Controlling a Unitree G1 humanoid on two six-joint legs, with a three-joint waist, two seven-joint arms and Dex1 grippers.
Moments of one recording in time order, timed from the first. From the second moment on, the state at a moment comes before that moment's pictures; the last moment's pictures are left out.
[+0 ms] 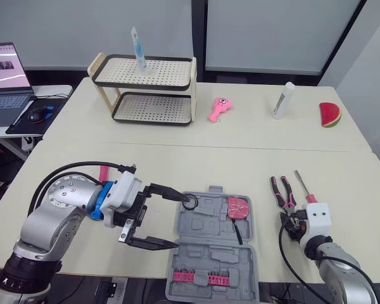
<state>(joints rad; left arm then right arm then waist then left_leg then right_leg) -0.19 0.82 0.00 -0.38 -0.65 0.30 -1.47 0.28 -0.23 -0.18 -0.38 0.10 0.58 0.26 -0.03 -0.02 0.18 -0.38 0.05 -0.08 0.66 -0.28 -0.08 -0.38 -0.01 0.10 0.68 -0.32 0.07</state>
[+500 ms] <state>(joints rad) -0.17 0.83 0.00 -0.35 -0.63 0.29 -1.47 0.28 -0.27 -0.16 -0.38 0.10 0.55 0.26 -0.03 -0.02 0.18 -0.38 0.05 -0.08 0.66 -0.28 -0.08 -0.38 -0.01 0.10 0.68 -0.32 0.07</state>
